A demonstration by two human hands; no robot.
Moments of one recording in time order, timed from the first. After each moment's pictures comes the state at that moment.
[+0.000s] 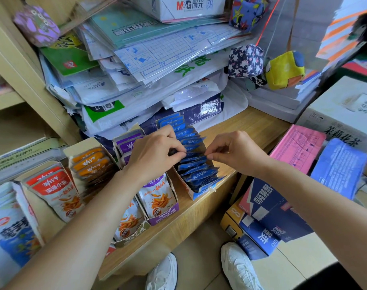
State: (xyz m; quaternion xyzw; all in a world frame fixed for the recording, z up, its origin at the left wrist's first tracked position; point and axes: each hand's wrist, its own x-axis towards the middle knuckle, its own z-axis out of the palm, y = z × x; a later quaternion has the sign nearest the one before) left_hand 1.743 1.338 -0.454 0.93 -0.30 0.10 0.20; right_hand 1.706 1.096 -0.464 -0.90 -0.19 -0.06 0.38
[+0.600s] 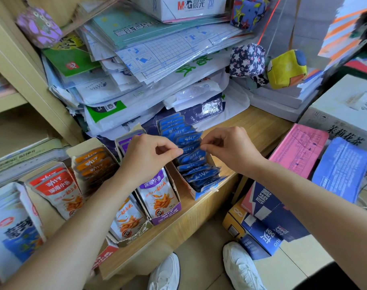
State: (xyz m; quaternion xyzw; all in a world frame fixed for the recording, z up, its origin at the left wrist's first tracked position) left_hand 1.730 1.355 -0.447 0.89 -0.23 0.05 0.39; right_hand 1.708 1.118 -0.459 -0.90 -0.12 -0.11 0.41
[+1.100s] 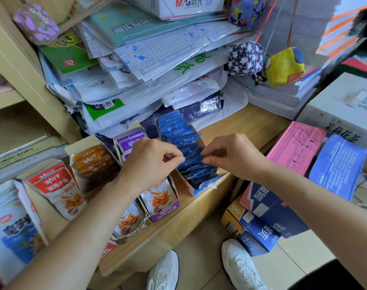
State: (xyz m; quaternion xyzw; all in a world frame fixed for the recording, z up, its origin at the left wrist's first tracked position) left_hand 1.711 1.348 -0.442 0.91 -0.28 0.08 0.30; right_hand 1.688 1.107 -0.458 -0.91 -0.17 -0.05 0.38
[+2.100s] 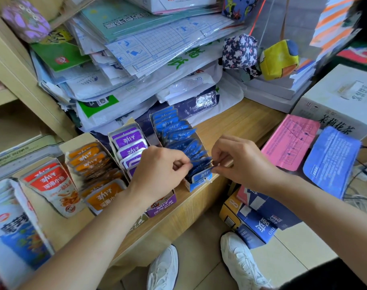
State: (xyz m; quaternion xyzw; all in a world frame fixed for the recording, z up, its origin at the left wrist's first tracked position) left_hand 1.685 1.327 -0.456 0.89 -0.31 0.09 0.33; right_hand 1.655 1.096 -0.466 -0.90 -0.20 -0.08 0.38
